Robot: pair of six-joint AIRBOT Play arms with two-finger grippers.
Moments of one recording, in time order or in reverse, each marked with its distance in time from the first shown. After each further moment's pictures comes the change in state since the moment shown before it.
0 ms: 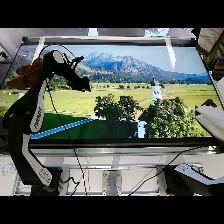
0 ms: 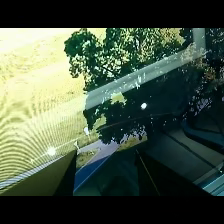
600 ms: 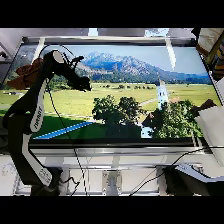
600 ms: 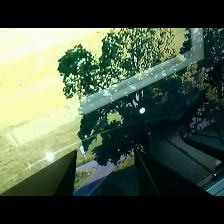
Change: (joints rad) left arm 0.000 0.000 0.000 -0.010 0.028 -0.004; right arm -0.061 0.017 -0.014 0.529 -0.084 -0.035
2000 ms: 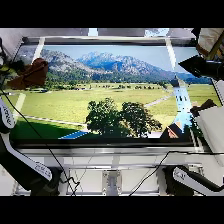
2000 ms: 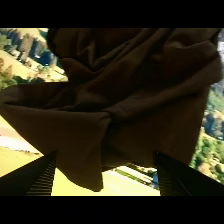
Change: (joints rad) left arm 0.539 -0.017 0.087 0.534 0.576 -0.093; right arm 0.862 0.000 -0.001 0.483 -0.221 -0.077
